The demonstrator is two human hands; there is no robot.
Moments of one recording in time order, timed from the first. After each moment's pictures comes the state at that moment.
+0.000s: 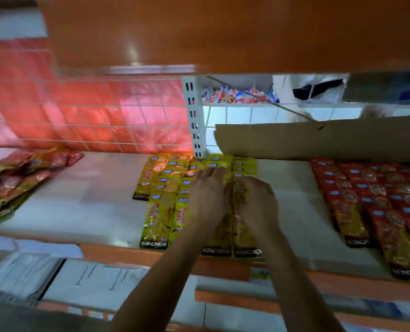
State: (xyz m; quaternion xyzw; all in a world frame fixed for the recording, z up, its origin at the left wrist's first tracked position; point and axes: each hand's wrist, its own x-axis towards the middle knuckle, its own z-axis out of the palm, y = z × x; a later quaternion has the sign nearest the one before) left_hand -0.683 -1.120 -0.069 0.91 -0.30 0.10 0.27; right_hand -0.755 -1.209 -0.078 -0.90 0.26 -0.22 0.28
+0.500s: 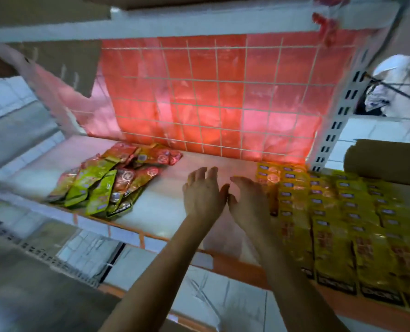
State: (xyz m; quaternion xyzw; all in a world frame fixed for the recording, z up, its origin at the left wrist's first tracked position) left_hand -0.521 -0.878 -0.076 0.96 -0.18 0.10 0.18; right_hand -0.575 -0.976 -0.083 -0.94 0.14 -0.17 0.28
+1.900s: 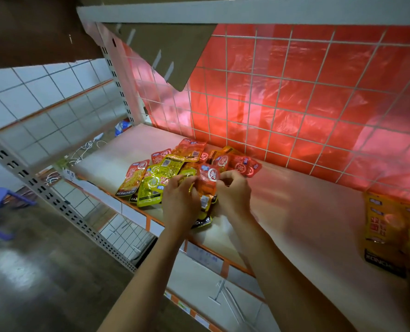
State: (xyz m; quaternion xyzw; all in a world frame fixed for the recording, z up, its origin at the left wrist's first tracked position) left_hand -0.412 -0.665 -0.103 0.93 -0.01 0.18 0.31; right_hand -0.410 -0.783 -0.091 -0.78 0.19 -0.13 0.58
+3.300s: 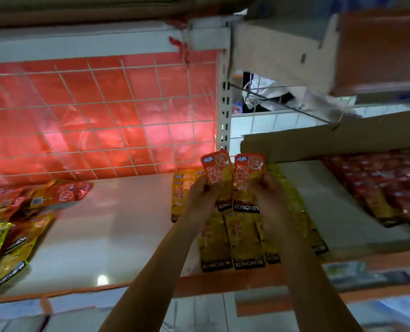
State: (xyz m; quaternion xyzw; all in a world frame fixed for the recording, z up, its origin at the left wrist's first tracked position) left_hand -0.578 -1.015 -0.071 0.67 -0.22 -0.25 0.67; right_hand -0.681 -1.120 -0.066 -0.62 0.27 -0.36 0.64
